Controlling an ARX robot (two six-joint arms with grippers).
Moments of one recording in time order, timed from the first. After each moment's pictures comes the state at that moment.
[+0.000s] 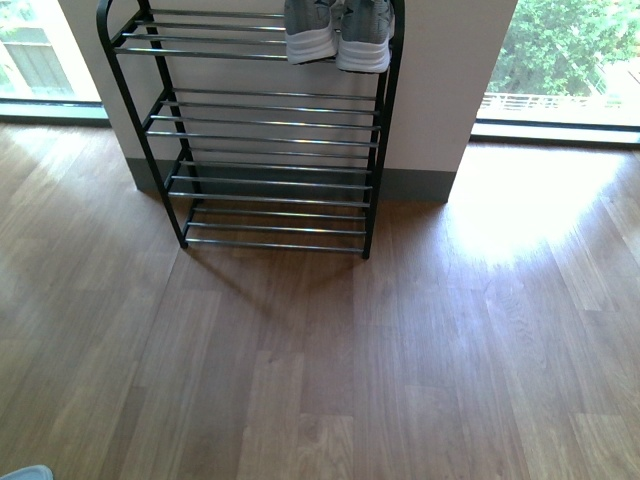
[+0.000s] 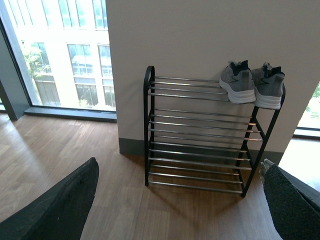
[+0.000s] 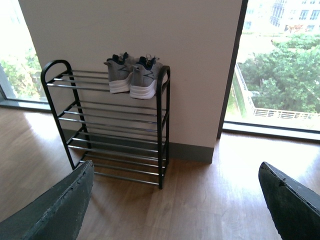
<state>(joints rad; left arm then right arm) 0.00 0.02 0.01 0.00 0.00 -0.01 0.00 0.00 0.02 0.00 0.00 -0.01</state>
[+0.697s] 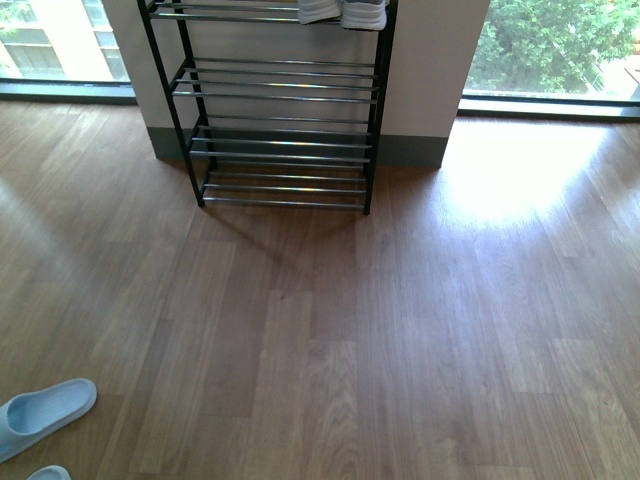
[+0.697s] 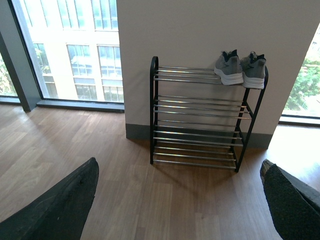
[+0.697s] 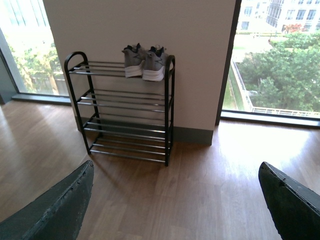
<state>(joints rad) 0.00 0.02 0.01 0.00 0.00 -0.01 0.00 0.00 0.02 0.00 0.00 -0.01</state>
